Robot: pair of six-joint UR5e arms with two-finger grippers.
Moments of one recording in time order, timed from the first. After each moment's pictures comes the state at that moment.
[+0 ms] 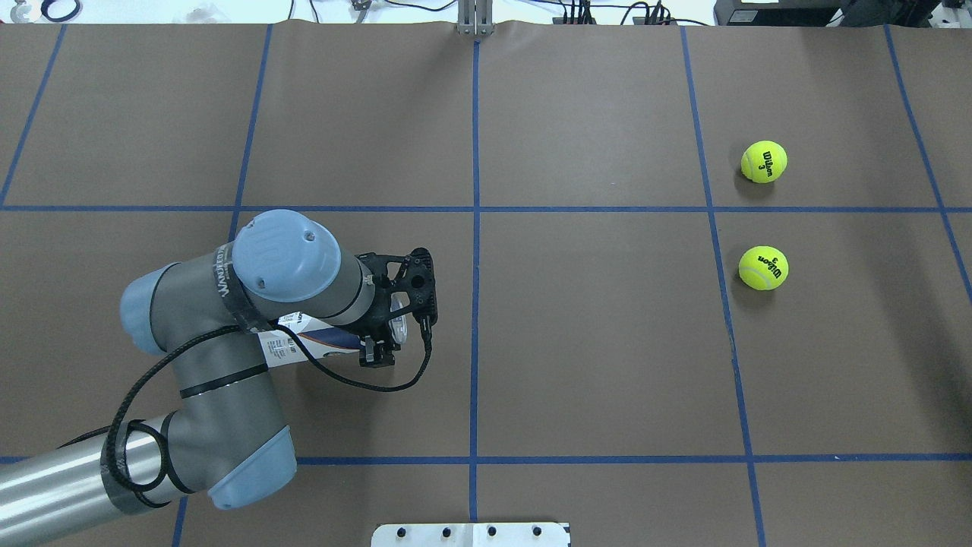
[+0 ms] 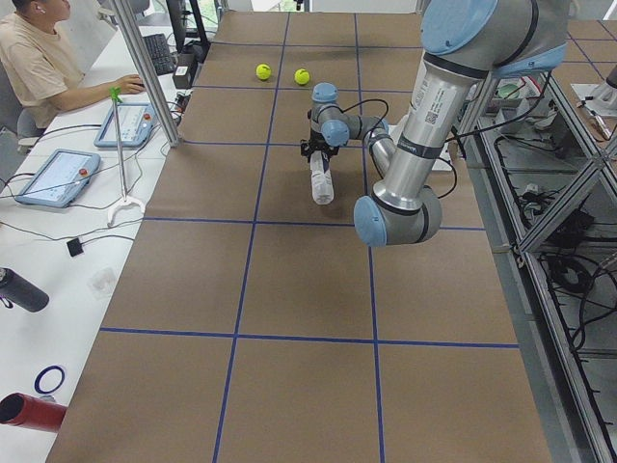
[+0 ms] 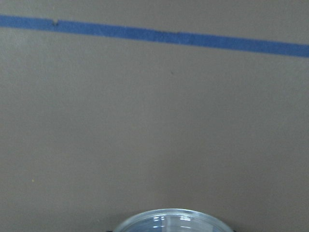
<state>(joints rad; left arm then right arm) -0.47 -2.11 -1.82 -1.73 -1.85 0.17 1.51 -1.63 1.71 -1.35 2.29 0.04</state>
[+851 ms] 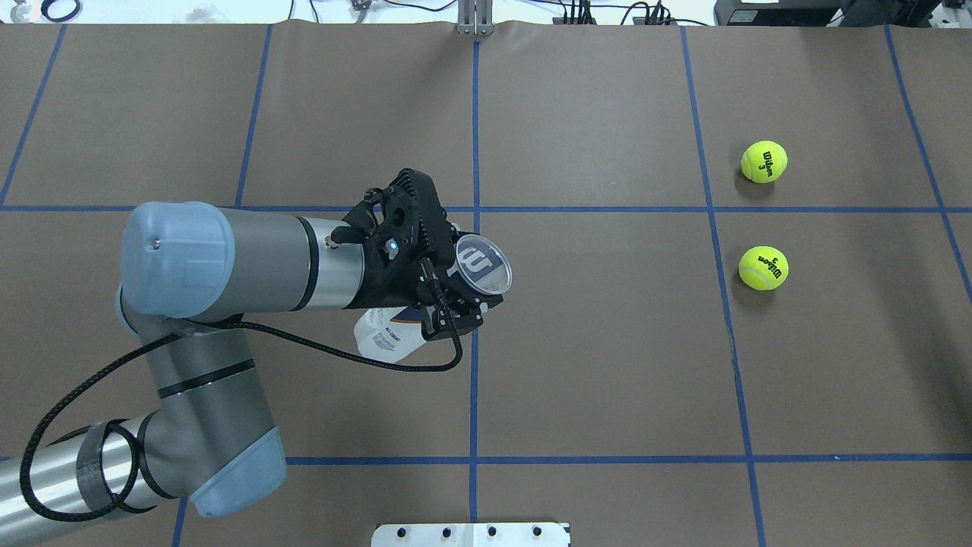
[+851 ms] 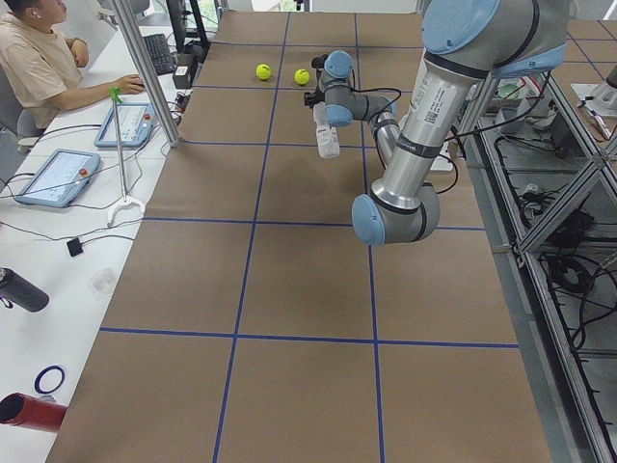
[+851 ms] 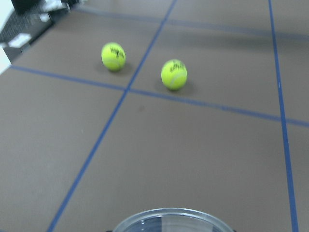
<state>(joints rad) -0.48 -2.14 -1.81 -2.57 -1.72 -0.30 1.51 -1.63 1.71 -1.35 2.30 0.04</state>
